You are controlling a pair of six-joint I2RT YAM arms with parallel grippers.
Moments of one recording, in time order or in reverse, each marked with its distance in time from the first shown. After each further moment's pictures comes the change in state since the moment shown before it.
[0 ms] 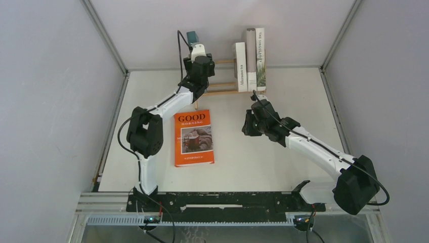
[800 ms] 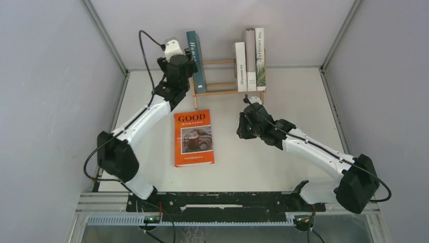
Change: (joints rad) left arm 0.020 -0.362 -0.178 -0.090 -0.063 -0.050; right arm 0.103 0.000 0.020 -0.015 0.064 0.007
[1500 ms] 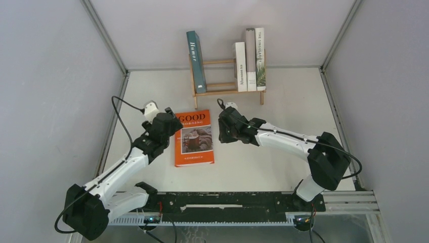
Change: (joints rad) left arm 0.000 -0.632 -0.817 -0.234 0.074 -0.437; right arm 0.132 0.282 0.122 0.081 -0.008 0.054
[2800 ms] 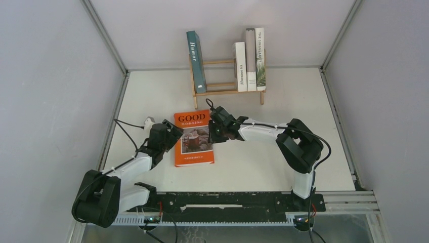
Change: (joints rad) left arm 0.187 0.114 -0.336 0.396 0.393 -0.299; right arm -0.026 0.310 0.117 0.145 -0.179 0.052
